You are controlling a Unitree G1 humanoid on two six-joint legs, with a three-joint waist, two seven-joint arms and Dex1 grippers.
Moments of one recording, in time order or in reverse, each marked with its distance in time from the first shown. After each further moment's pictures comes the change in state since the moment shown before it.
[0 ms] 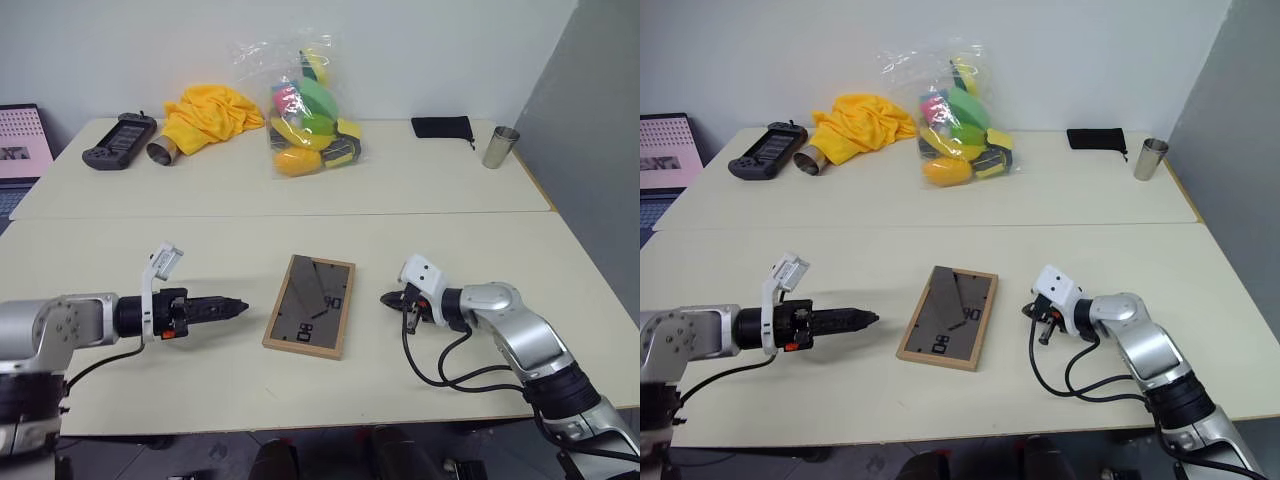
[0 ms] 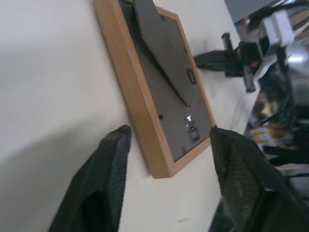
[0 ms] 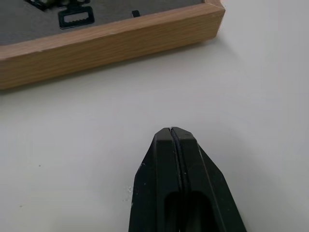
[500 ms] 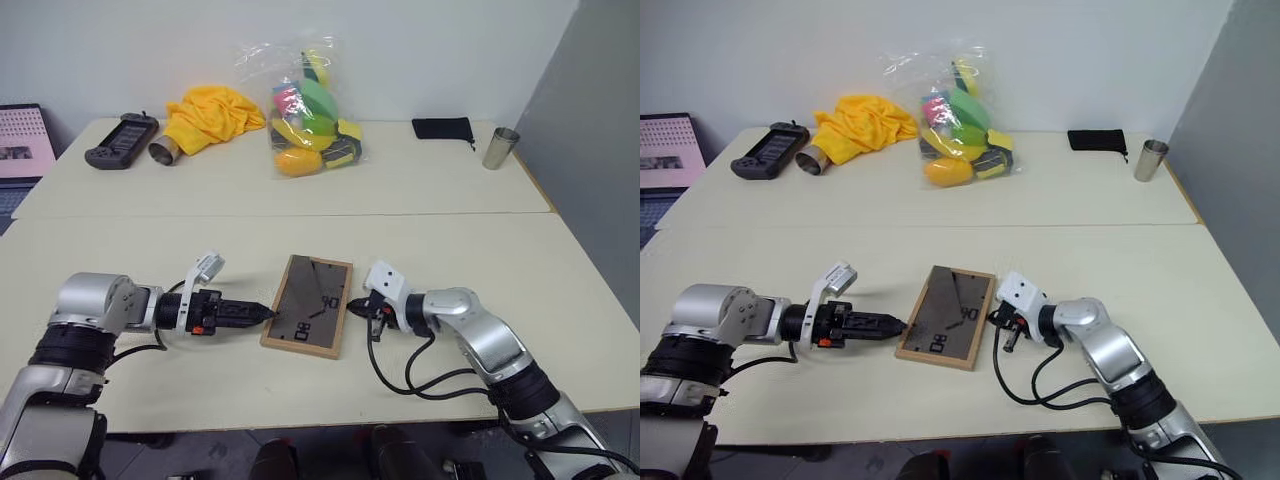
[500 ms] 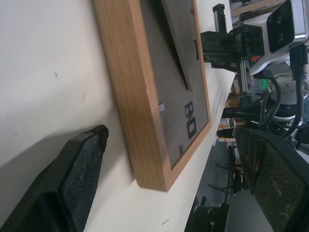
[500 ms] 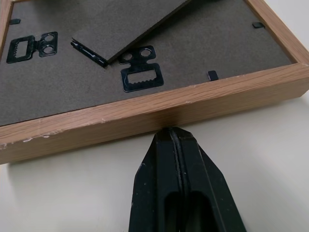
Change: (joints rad) left arm -0.208 -0.060 -0.353 0.273 0.115 -0.075 -0.170; right arm -0.078 0.164 0.113 0.063 -0.024 0.016 -0.056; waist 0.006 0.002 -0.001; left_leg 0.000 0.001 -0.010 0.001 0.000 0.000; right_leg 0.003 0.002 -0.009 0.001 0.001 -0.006
